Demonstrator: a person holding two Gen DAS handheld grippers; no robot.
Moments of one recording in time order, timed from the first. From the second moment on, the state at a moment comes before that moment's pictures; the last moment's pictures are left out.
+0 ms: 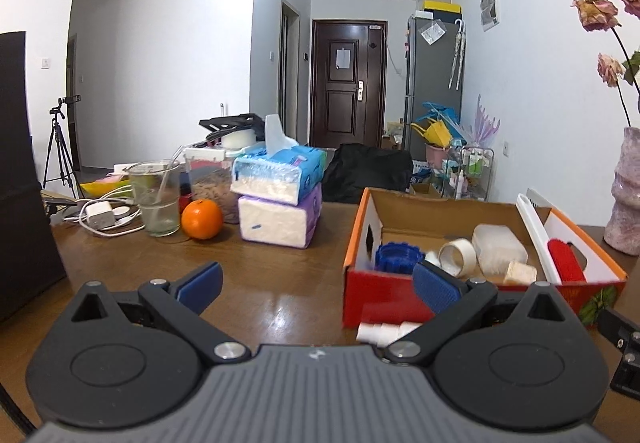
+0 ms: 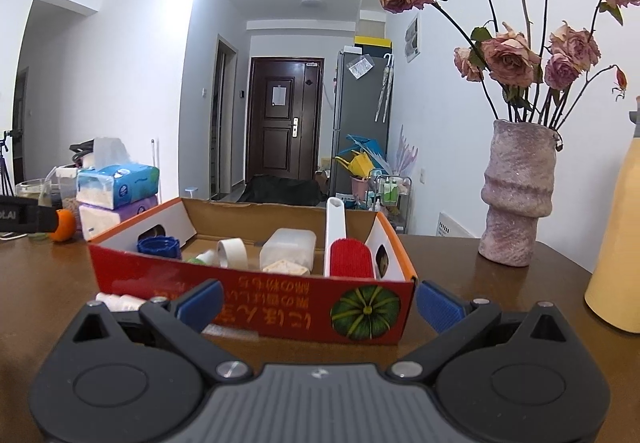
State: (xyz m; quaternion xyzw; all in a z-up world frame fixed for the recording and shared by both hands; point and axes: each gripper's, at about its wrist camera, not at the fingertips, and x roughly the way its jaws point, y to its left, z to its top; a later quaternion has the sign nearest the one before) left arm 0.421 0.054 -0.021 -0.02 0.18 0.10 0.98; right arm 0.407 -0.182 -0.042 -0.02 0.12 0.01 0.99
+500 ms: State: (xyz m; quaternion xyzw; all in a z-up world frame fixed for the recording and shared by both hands) left arm 0.364 0.085 -0.031 -0.02 0.20 0.09 0.98; right arm 0.364 -0.164 -0.054 -0.03 0.14 0.00 0.99
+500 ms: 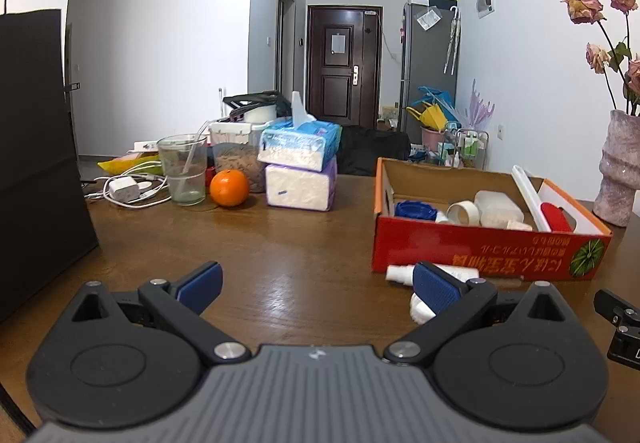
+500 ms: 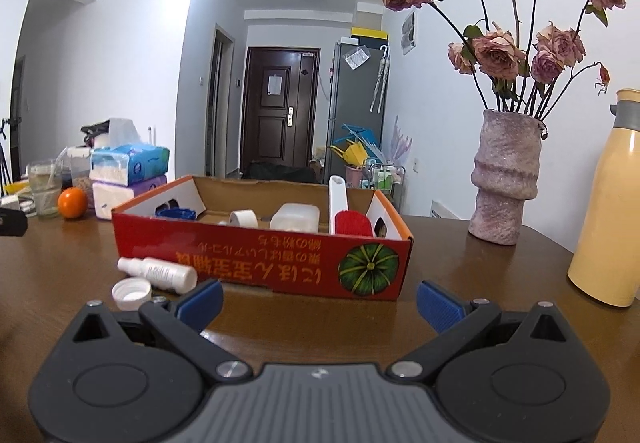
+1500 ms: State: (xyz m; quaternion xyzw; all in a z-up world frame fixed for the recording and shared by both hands) left arm 0.379 0.169 -0.050 -0.01 0.25 0.12 0.96; right arm 0.395 -0.069 -0.065 -0.03 0.22 0.06 0.97
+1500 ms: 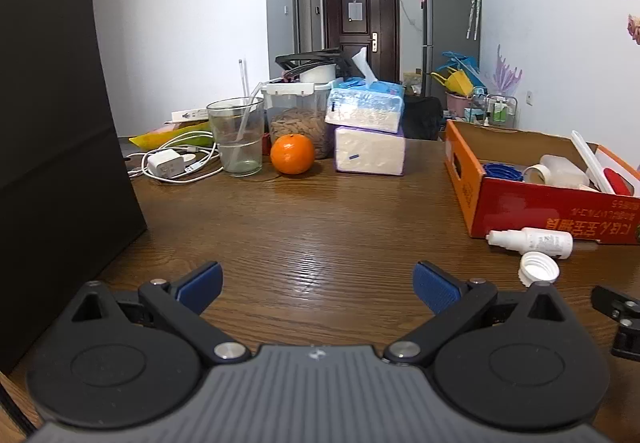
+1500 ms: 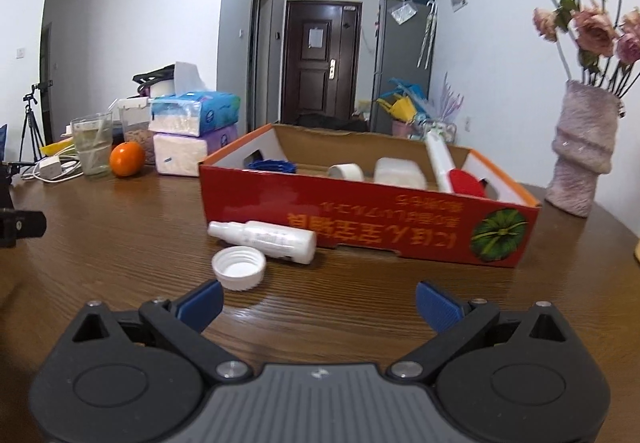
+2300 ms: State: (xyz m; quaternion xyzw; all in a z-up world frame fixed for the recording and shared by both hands) left arm 0.389 0.197 -0.052 -0.03 0.27 0.14 0.95; right arm 0.466 -0.007 -0.077 -0.02 0.30 0.06 0.95
